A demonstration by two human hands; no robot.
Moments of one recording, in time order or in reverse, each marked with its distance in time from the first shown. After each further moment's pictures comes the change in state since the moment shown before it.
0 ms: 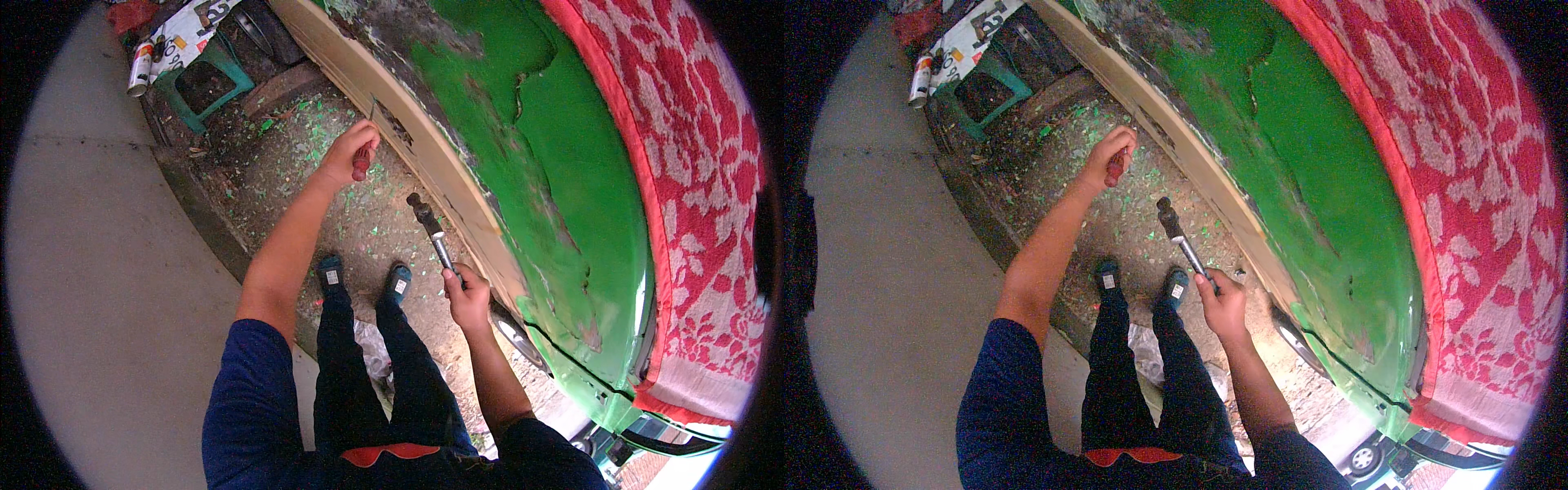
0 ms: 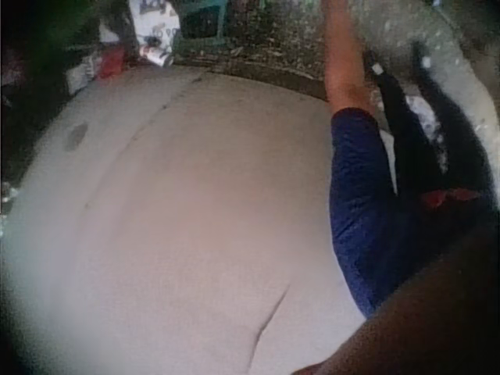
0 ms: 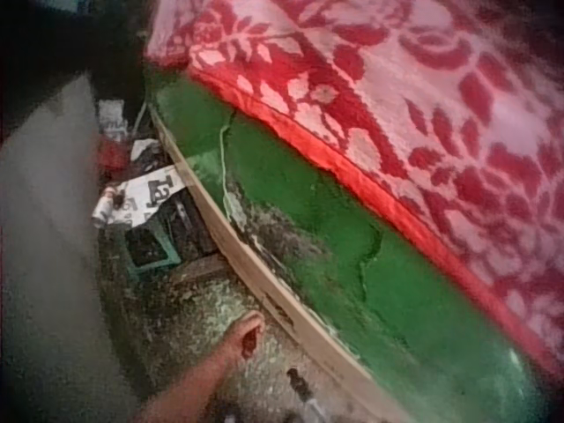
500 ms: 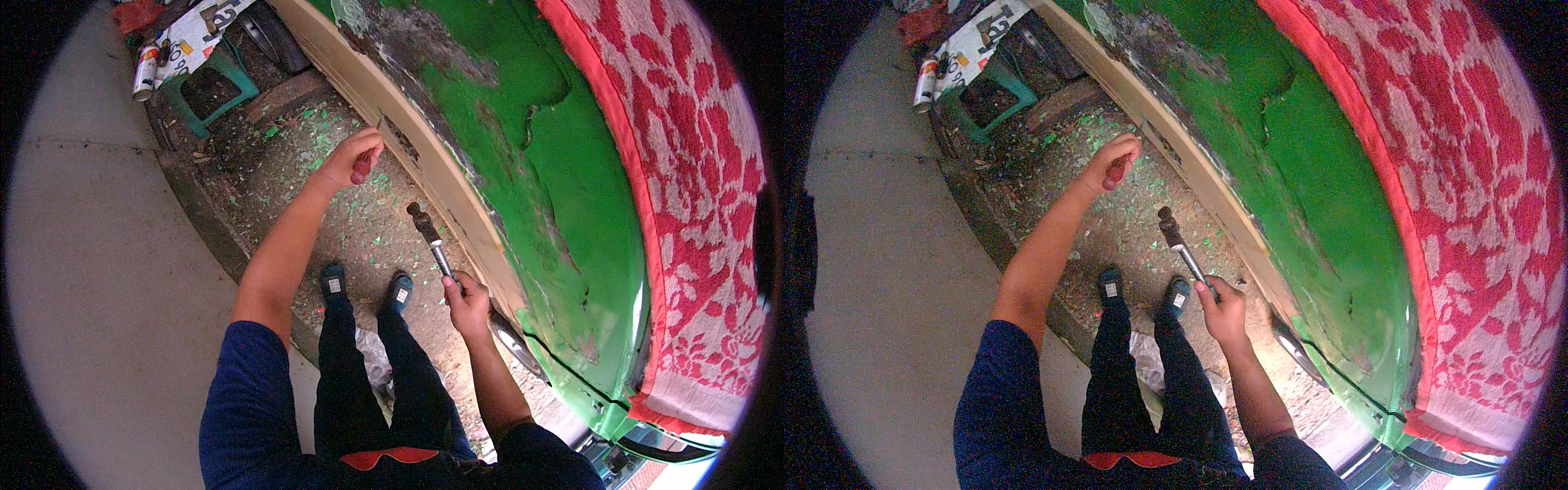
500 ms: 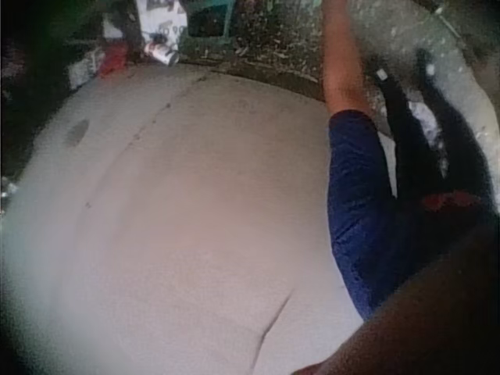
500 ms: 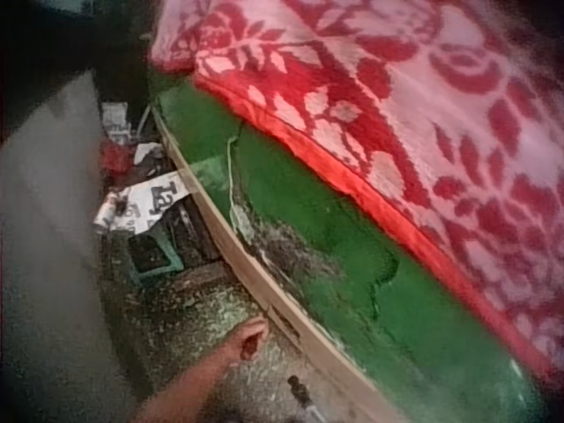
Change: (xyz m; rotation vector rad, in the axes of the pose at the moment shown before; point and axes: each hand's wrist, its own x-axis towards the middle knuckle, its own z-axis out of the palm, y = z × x) left_hand 0.013 0.012 -0.021 0.550 -0.081 0.415; right_hand 0.014 -0.015 0.007 -0.013 -0.019 0.007
